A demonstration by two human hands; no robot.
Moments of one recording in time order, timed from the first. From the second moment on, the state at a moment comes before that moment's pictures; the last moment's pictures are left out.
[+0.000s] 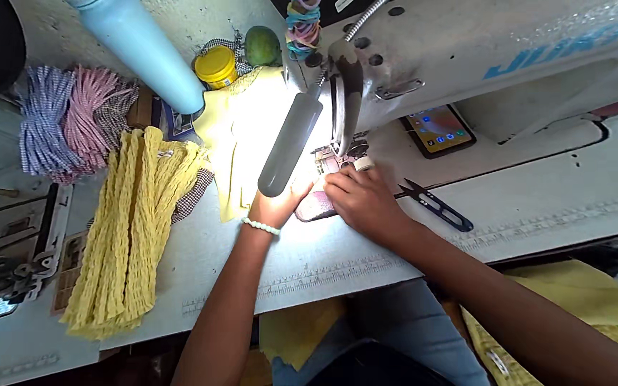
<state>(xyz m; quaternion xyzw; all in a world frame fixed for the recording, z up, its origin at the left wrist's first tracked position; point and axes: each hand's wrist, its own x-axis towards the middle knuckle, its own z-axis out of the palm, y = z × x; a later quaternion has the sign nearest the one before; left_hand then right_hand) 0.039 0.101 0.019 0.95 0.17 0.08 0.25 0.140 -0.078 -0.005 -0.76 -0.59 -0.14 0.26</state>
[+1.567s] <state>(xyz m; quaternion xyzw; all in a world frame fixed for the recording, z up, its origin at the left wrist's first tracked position) -0.005 0.083 0.040 0.76 0.48 0.28 0.34 0.090 -0.061 0.024 -0.83 -0.46 -0.05 0.31</state>
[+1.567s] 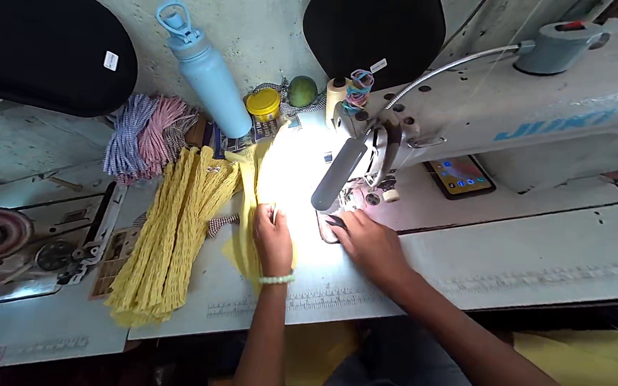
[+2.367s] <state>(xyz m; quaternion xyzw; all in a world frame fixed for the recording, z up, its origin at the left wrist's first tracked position) 0.000 0.080 0.058 0.91 0.35 0.01 0.22 0.103 -0.159 0.030 -0.84 -0.42 -0.10 0.33</state>
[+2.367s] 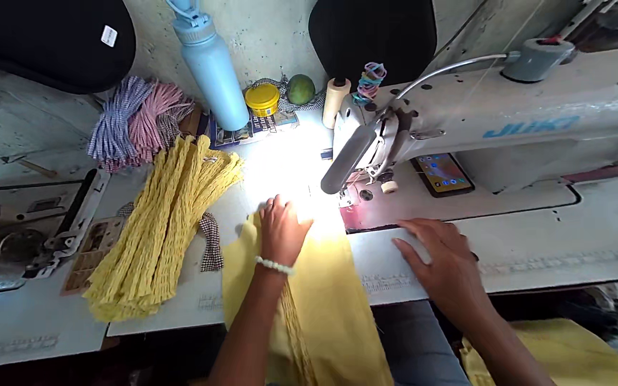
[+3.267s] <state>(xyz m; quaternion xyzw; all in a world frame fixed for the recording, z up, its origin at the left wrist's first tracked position) -0.082 -0.006 0.072 0.78 0.07 0.35 0.51 0.060 -0.126 0.062 -0.52 -0.40 0.25 0.71</state>
